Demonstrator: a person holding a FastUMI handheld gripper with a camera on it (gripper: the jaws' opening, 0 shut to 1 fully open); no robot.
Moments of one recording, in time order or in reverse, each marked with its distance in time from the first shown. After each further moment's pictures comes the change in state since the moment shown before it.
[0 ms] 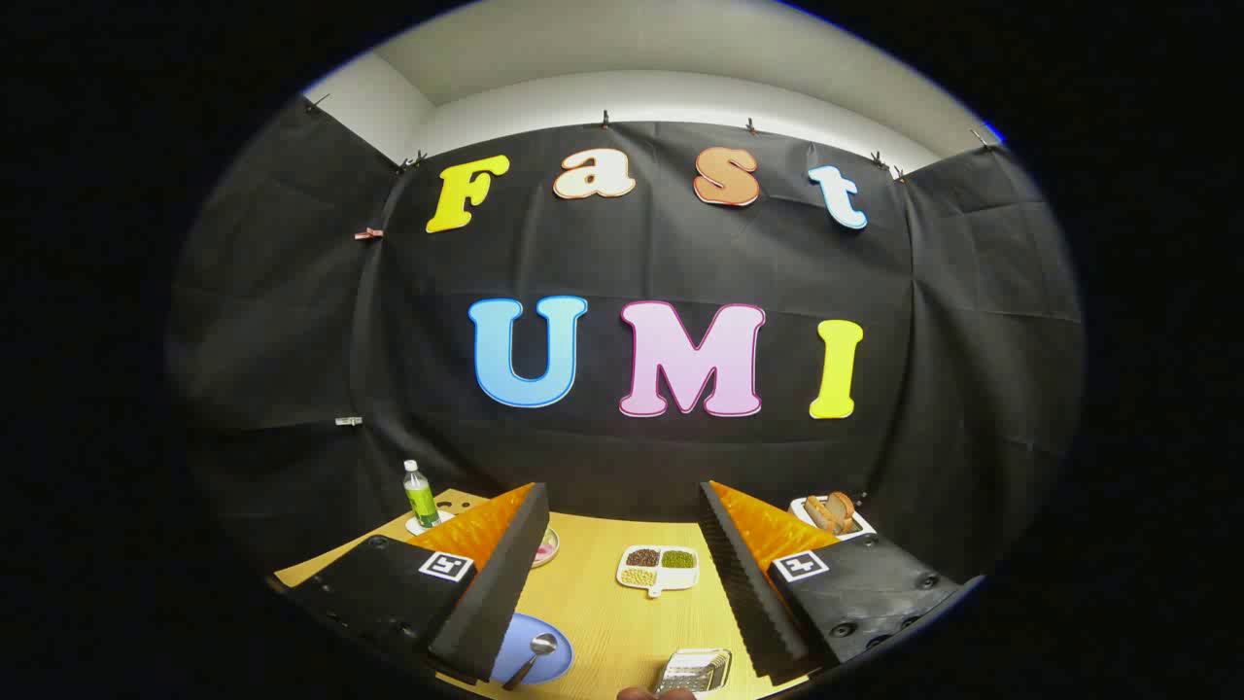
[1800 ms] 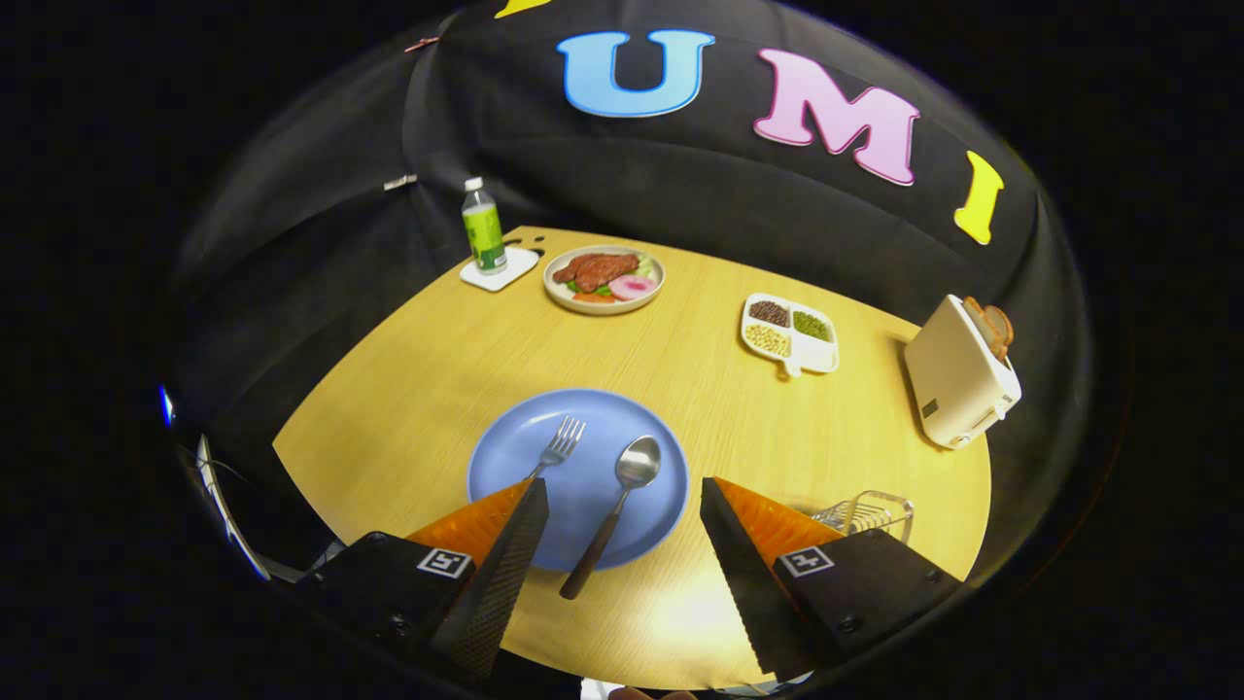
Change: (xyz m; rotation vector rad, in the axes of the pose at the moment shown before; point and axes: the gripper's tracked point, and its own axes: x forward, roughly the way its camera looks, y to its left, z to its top) arm -0.014 0.127 -0.292 -0.116 0.819 0.240
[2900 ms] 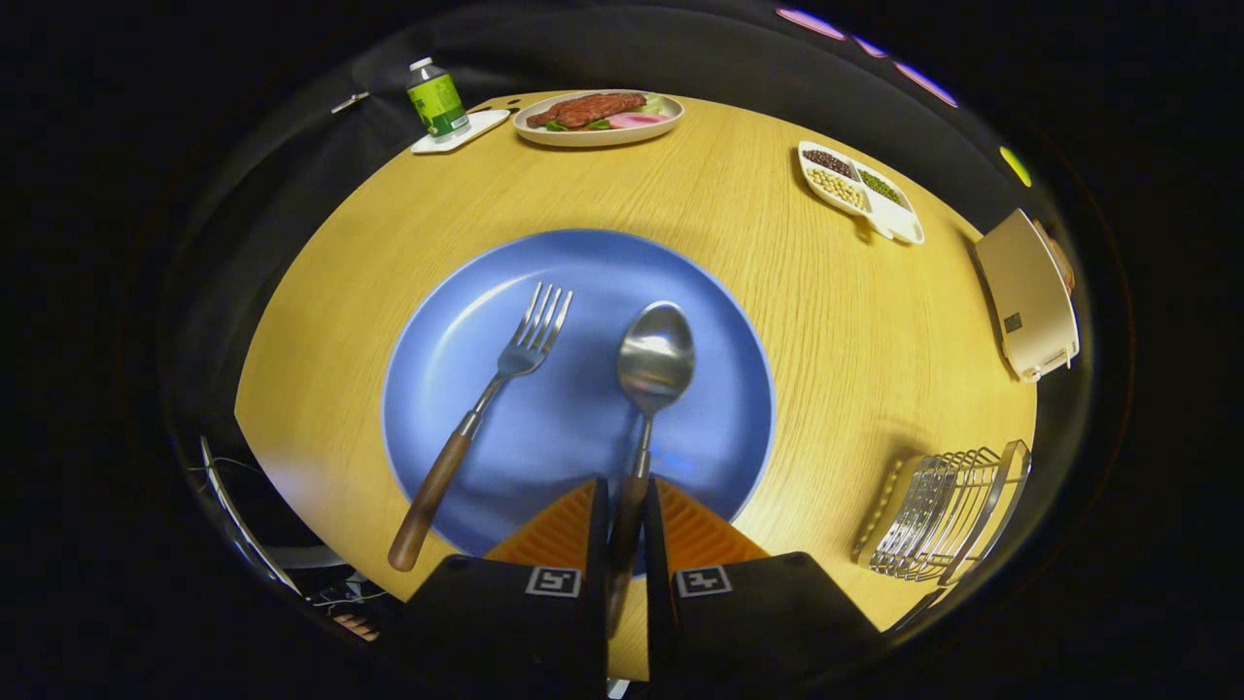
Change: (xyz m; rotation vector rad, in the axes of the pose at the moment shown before) arm 0.082 -0.001 -0.081 0.092 0.415 0.029
